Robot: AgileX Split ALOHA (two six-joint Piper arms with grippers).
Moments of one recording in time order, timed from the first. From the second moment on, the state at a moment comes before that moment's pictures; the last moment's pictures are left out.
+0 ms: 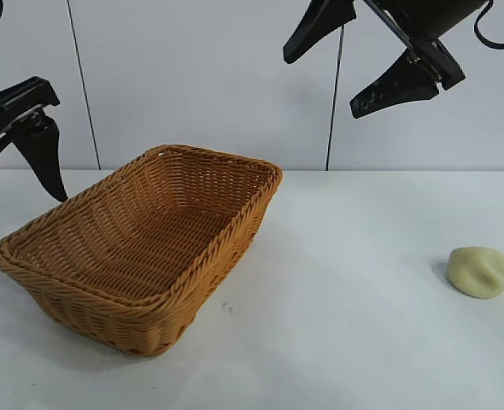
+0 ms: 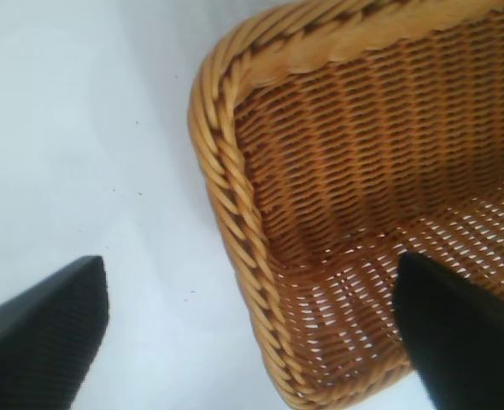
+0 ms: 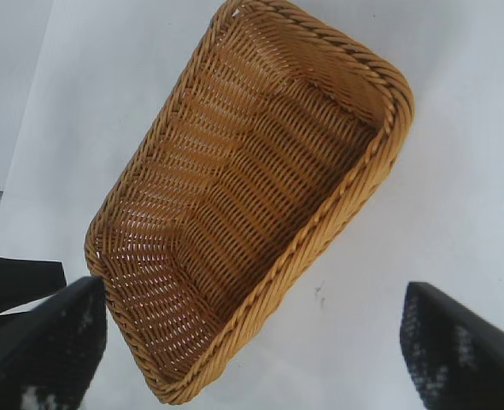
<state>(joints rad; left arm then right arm) -0.39 1.45 -0.89 -0.12 0.70 -1.19 0.18 1.71 -1.33 0.79 0.81 -0.31</state>
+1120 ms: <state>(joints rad) -0.39 1.80 -0.88 -0.19 0.50 -1.20 0.18 1.71 -1.33 0.79 0.81 -0.31</state>
